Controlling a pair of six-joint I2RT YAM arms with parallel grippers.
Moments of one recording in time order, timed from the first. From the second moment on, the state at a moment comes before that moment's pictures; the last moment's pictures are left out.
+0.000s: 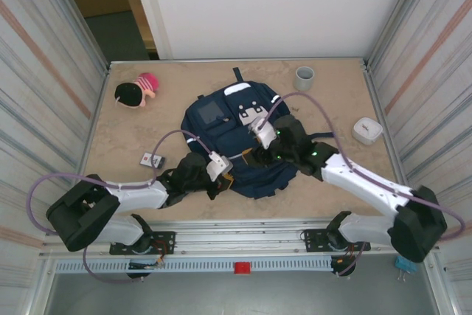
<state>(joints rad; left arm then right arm) -0.81 1.33 0.35 0.36 0.31 -0.03 0.72 1.15 0.83 -0.29 -0.21 0.06</state>
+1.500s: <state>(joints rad) -0.85 1.22 0.40 0.28 0.28 -0.08 0.49 1.05 0.50 0.01 -0.47 1.22</state>
